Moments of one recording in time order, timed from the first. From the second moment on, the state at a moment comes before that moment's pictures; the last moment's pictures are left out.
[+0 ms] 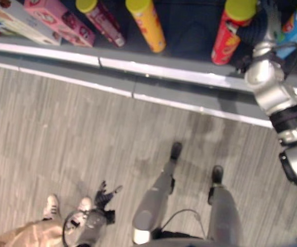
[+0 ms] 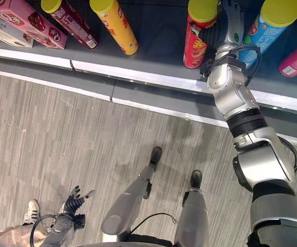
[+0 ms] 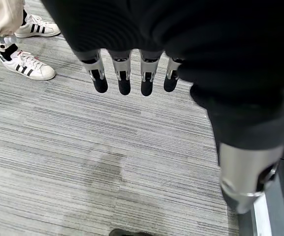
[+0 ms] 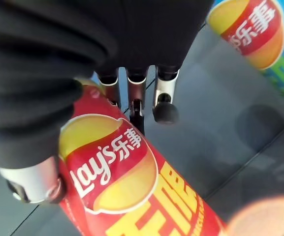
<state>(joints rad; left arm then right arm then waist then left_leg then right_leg) 0.05 0.29 -0.22 0.84 -0.33 -0.22 0.24 -1.16 -0.66 0.45 0.62 -0.30 0.00 -0.54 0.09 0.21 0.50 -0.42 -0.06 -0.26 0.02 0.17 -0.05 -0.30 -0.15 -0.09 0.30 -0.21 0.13</state>
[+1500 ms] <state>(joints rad) -0.01 0.28 -0.23 0.82 -0.34 -0.21 0.27 -1.06 -0.65 0.33 0.32 -0.31 0.00 -0.60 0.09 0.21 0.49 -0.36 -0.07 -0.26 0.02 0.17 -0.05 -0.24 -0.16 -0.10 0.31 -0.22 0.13</state>
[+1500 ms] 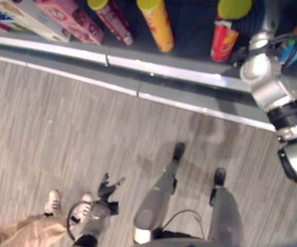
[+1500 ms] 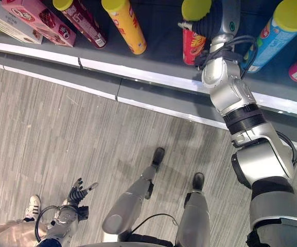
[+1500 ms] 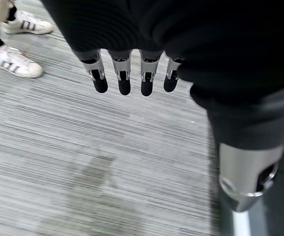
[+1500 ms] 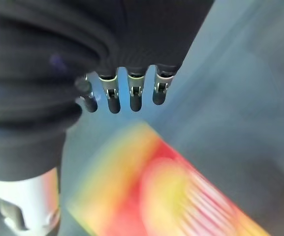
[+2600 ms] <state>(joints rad) 0.10 0.25 -0.02 0.82 -0.18 -0.11 0.21 -0.05 -0.76 -0.21 -0.04 0.02 -0.14 -0.26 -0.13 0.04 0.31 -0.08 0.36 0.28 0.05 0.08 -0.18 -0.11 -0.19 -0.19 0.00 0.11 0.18</state>
